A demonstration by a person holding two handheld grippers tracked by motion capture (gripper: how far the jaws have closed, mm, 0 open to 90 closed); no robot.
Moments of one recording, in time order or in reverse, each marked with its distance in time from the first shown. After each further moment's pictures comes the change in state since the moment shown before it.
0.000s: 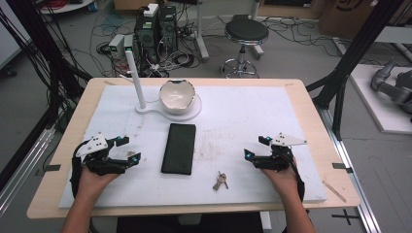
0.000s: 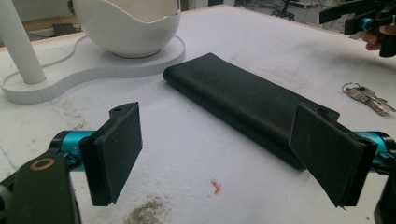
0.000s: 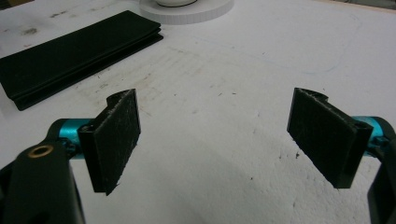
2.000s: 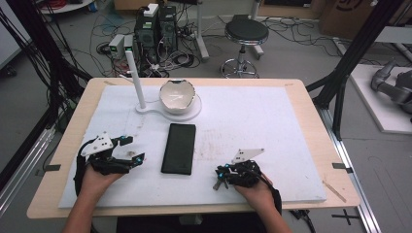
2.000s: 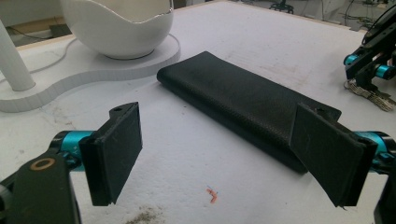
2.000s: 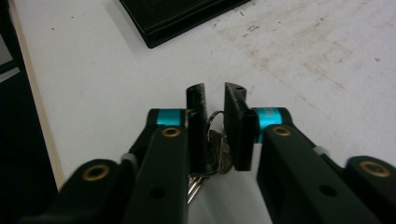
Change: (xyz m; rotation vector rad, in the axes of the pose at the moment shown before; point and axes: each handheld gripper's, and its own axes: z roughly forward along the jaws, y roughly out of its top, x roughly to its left) left arm -0.006 0.003 0.008 0.015 -0.009 0.037; right arm 0.088 -0.001 0.040 0.264 0.257 -0.112
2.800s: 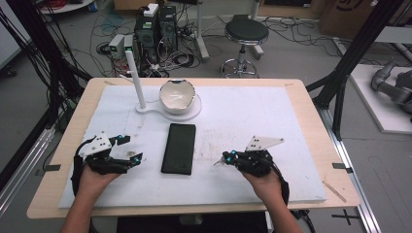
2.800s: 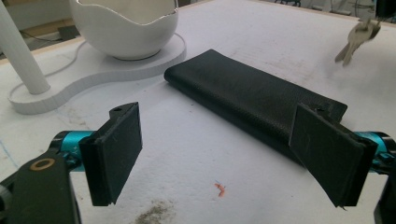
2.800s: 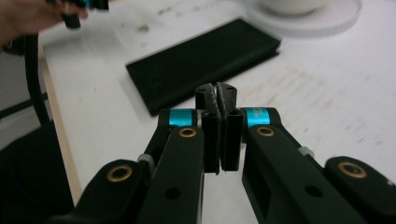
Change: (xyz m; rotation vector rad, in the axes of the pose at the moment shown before) left arm -0.001 0.006 -0.007 0.017 0.030 0.044; right arm -0.012 0.031 -0.049 -0.199 -0.013 0.001
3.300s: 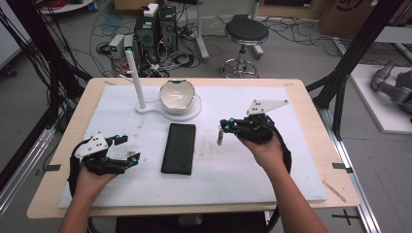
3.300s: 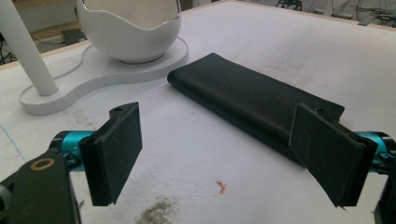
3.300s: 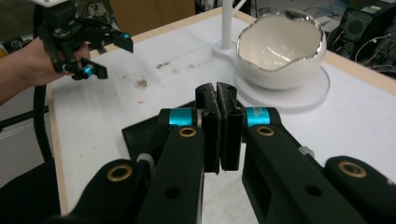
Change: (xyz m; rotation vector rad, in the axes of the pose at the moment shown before) left arm 0.000 0.000 -0.008 -0.014 0.007 -0.008; right arm -0.022 0.093 -0.008 -0.031 0.030 -0.068
